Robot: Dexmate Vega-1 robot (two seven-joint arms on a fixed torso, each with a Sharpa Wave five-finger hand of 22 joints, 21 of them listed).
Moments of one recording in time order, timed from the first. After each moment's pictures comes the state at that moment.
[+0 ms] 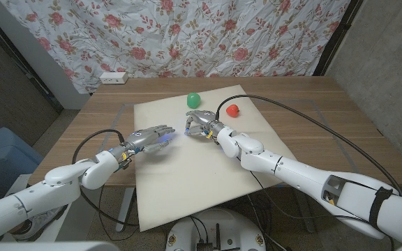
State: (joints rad) left arm 1.16 1.13 0.45 -1.79 0.53 -0.14 0.26; left_hand 0.00 0.07 0.69 0.18 0.19 0.13 -0.08 0.18 0.17 0.10 -0.10 0.18 0.17 0.04 -0.04 0.18 0.18 0.06 -0.04 0.18 0.17; right arm -0.52 -0.37 -1.07 -1.40 -0.65 -0.18 -0.14; right_hand 0.93 -0.02 0.43 -0.15 0.19 1.02 -0.22 0.60 0.23 0.30 -0.07 0.22 0.20 0.18 -0.03 0.32 0.30 0.43 0.03 0.20 0.16
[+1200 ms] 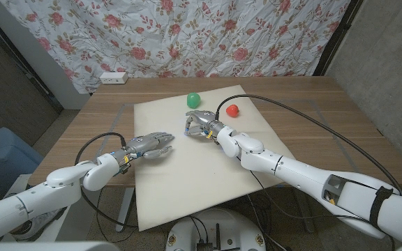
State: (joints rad) left arm 1.15 1.13 0.48 -1.79 0.52 -0.10 0.19; left_hand -0.01 0.06 0.67 0.18 0.19 0.13 -0.08 0.18 0.17 0.10 -0.11 0.19 0.17 0.05 -0.04 0.19 0.17 0.03 -0.03 0.19 0.17; right arm -0.52 -0.38 -1.07 -1.41 -0.65 -0.18 -0.13; right_hand 0.92 0.00 0.43 -0.15 0.18 1.00 -0.23 0.59 0.23 0.30 -0.07 0.21 0.20 0.18 -0.03 0.32 0.31 0.43 0.03 0.20 0.16
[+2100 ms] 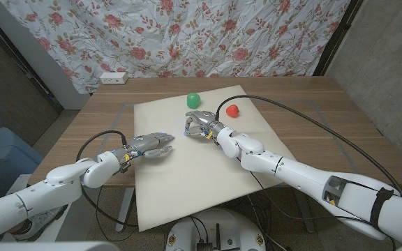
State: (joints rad) left arm 1.14 1.15 0.50 -1.81 0.50 -0.07 0.11; left_hand -0.01 0.06 0.66 0.18 0.19 0.15 -0.06 0.19 0.17 0.12 -0.10 0.19 0.17 0.08 -0.04 0.18 0.17 0.03 -0.03 0.19 0.17; right arm -0.53 -0.38 -1.07 -1.42 -0.65 -0.17 -0.13; right_hand 0.93 0.00 0.42 -0.15 0.18 1.00 -0.22 0.58 0.23 0.31 -0.08 0.21 0.20 0.18 -0.03 0.32 0.31 0.43 0.02 0.20 0.16
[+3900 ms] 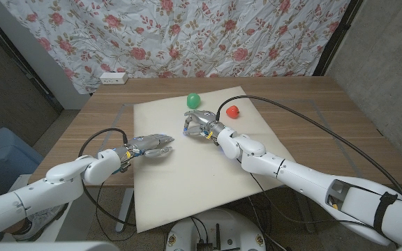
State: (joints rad) left arm 1.14 1.18 0.51 -1.87 0.45 0.02 -0.01; left_hand -0.01 0.07 0.66 0.16 0.19 0.16 -0.06 0.18 0.17 0.13 -0.11 0.18 0.17 0.08 -0.04 0.17 0.16 0.03 -0.04 0.18 0.17; right arm -0.56 -0.39 -1.04 -1.48 -0.64 -0.18 -0.13; right_hand 0.94 0.01 0.41 -0.16 0.18 1.01 -0.21 0.58 0.23 0.32 -0.09 0.21 0.20 0.18 -0.03 0.32 0.31 0.43 0.02 0.20 0.16
